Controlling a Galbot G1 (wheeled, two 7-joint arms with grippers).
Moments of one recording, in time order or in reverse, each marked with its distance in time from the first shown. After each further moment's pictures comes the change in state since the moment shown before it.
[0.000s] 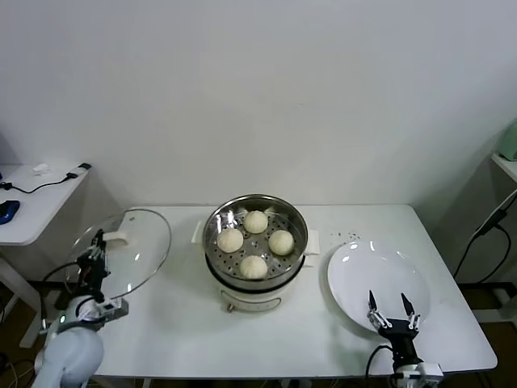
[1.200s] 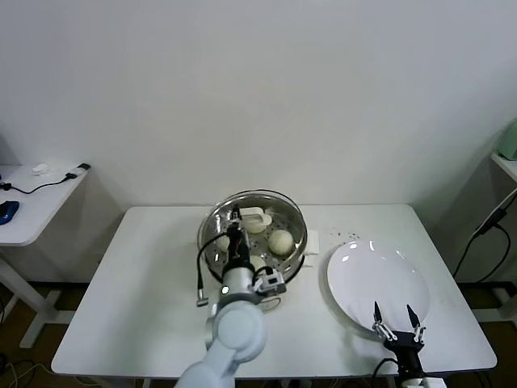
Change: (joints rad) left arm -0.331 -0.406 0.682 -0.040 0.566 0.432 0.336; right arm -0.034 -0.019 -0.001 -0.055 0.009 0.084 0.009
